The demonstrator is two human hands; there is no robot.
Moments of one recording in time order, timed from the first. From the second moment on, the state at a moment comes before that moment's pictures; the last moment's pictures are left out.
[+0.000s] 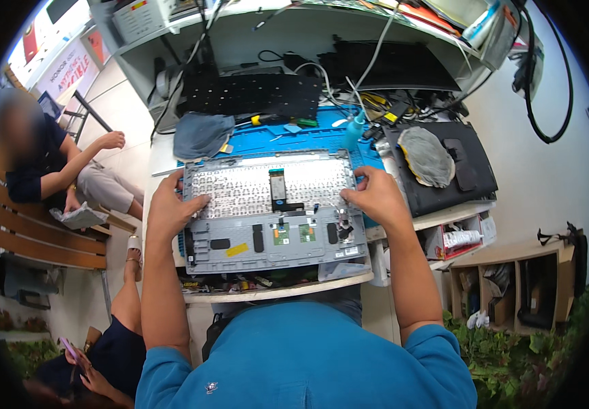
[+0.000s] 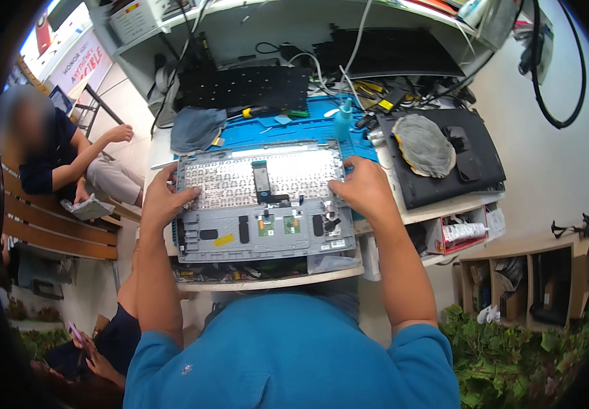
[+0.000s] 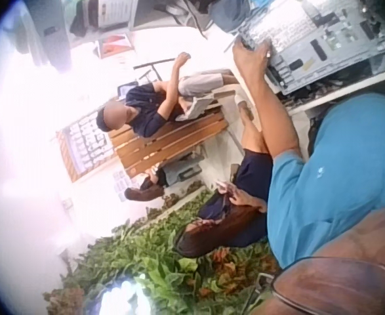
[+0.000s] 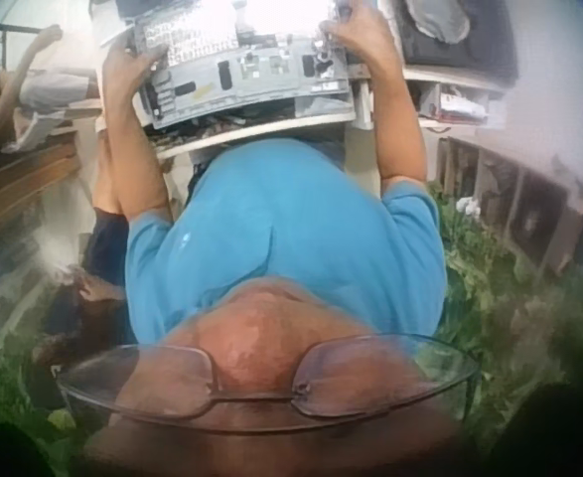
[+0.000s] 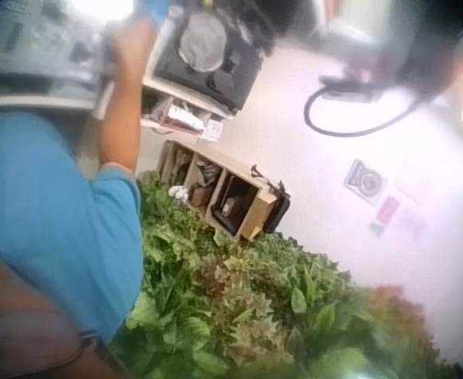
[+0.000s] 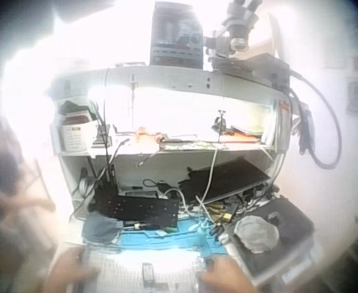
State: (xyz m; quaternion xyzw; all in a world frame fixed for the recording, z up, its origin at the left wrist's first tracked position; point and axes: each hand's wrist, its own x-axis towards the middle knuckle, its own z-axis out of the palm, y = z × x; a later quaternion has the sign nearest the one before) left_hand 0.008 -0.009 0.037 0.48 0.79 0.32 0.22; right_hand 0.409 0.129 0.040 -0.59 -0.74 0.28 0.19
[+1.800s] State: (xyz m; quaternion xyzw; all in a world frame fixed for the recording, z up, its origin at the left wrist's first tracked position) left_hand 0.005 -0.030 0.034 0.56 0.78 0.27 -0.03; right_hand 0.392 0.092 0.041 -0.45 -0.84 0.11 0.30
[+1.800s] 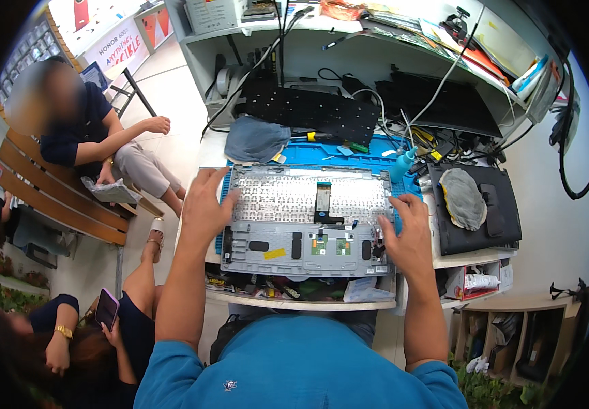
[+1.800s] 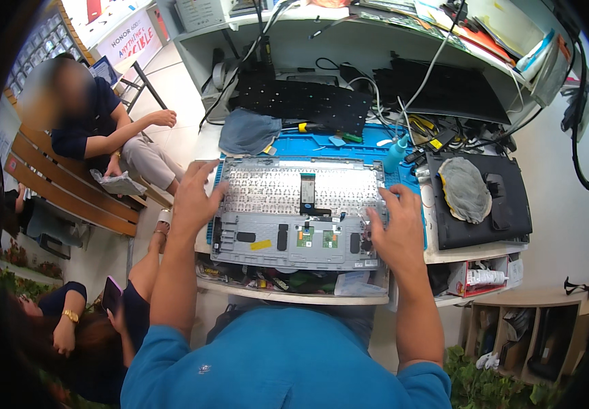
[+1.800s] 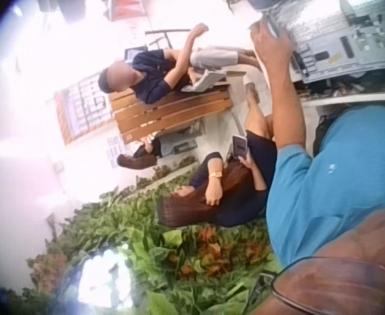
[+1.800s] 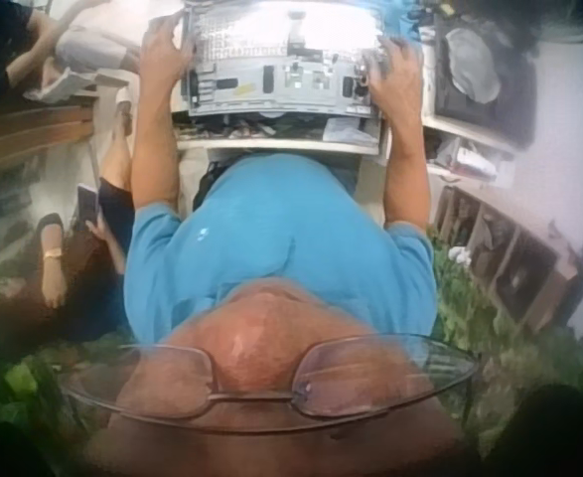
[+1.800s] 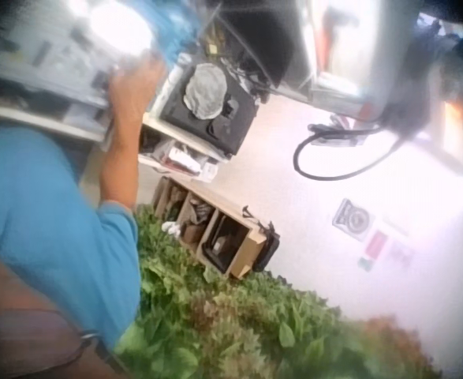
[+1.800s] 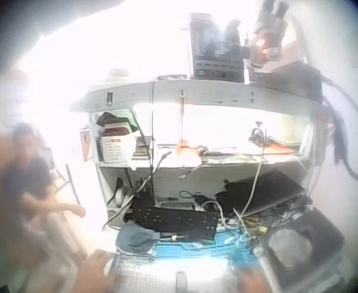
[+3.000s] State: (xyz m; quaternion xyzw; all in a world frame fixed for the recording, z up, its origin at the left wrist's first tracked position) left_hand 0.032 0.073 0.065 0.72 0.62 0.32 0.03; right_hand 0.443 0.067 0.011 -0.44 -0.81 0.14 0.36
